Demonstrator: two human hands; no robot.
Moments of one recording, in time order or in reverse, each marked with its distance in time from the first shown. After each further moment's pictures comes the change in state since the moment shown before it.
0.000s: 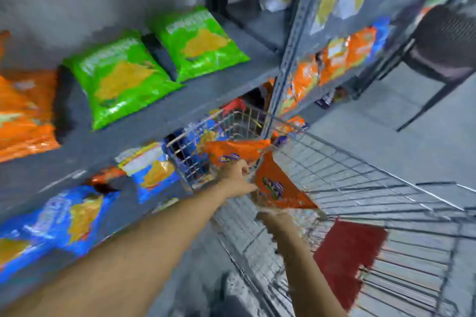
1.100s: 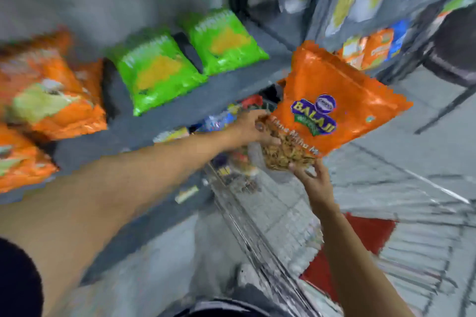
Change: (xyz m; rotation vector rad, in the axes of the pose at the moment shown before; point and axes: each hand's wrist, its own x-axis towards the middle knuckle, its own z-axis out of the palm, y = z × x) left_hand -0.027 0.051 -0.094 -0.220 -0.034 0.391; right_hand -0.026 -0.053 -0.050 0.396 -0.092 -0.734
